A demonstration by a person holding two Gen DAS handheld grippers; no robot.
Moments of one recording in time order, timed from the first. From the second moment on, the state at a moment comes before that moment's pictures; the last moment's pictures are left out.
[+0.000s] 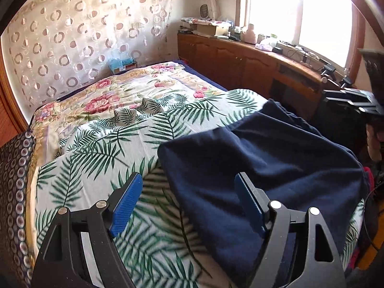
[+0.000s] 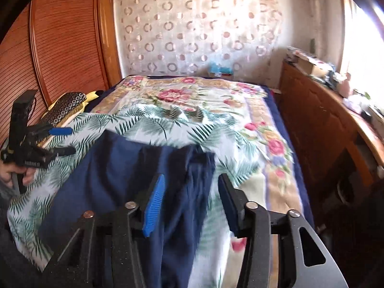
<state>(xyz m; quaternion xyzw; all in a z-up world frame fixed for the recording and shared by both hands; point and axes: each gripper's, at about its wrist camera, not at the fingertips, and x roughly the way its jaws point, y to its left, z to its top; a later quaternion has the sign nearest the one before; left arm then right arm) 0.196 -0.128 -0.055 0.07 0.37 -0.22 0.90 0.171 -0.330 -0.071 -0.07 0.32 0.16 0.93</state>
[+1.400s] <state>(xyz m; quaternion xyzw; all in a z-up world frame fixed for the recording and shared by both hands) 0.274 -0.129 -0.097 0.01 0.45 -0.23 0.87 0.296 -0.340 -0.092 -0.06 0.42 0.19 0.88</state>
